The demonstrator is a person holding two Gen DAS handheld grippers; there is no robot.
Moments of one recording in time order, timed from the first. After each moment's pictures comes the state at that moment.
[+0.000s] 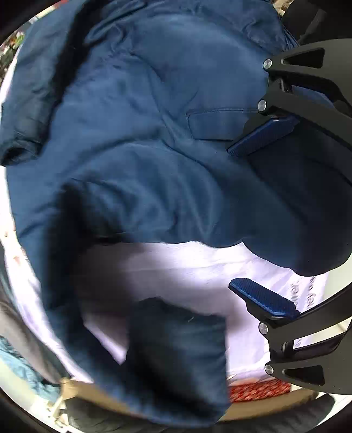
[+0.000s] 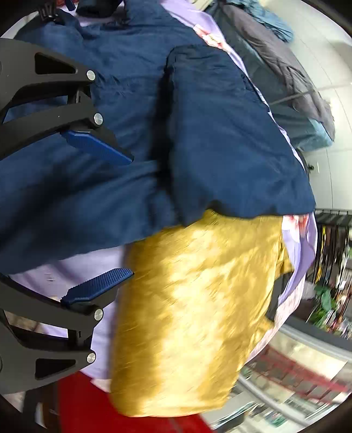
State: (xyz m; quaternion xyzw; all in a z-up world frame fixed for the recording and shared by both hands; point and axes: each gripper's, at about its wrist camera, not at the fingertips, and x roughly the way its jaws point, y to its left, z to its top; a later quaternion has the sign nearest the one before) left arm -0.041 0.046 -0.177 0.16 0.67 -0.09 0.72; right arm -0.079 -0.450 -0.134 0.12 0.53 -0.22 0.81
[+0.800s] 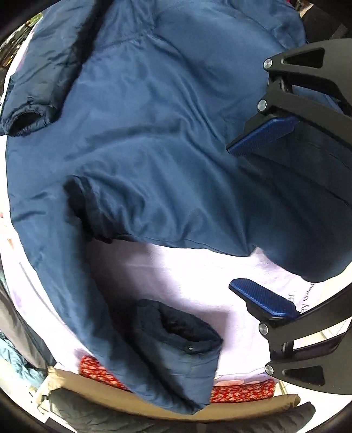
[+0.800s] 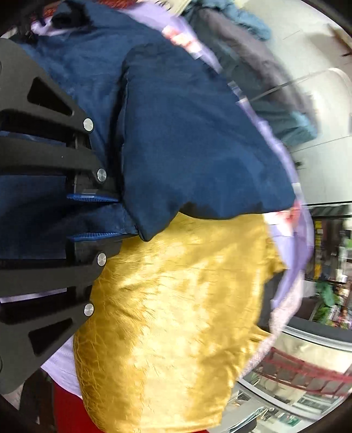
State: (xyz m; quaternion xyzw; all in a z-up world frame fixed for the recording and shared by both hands) left arm -0.022 0.015 -0.172 0.14 0.67 -0.04 0.73; right arm -0.052 -0.493 -0.151 0.17 0.52 -0.23 0.81
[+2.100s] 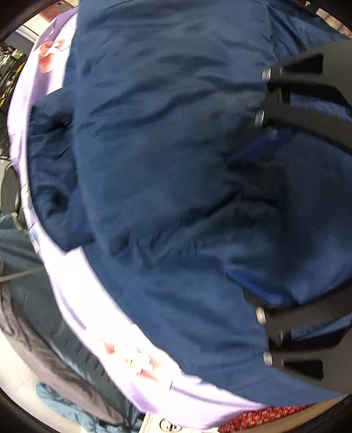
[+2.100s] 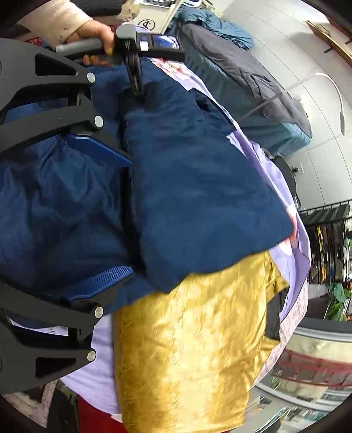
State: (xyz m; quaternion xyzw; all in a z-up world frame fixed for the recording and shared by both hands) left arm 0.187 -0.201 -0.224 0.17 0.64 -0.17 0.73; right arm -0.046 -0.439 -0.108 0.25 0.49 -0.21 0.81
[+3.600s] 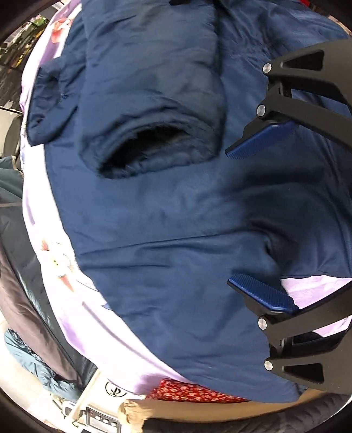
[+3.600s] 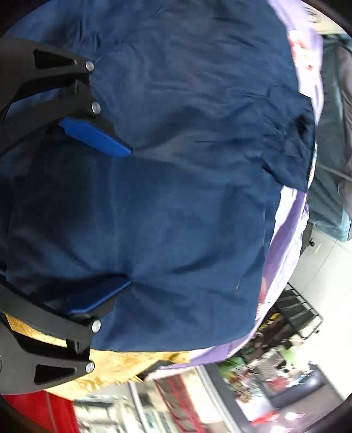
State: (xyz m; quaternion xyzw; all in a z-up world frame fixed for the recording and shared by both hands) left arm 0.112 -0.079 -0.191 0.16 0.64 -0.05 0.75; right arm 0.056 -0.371 -0.202 -0.17 0.56 -0.14 0.80
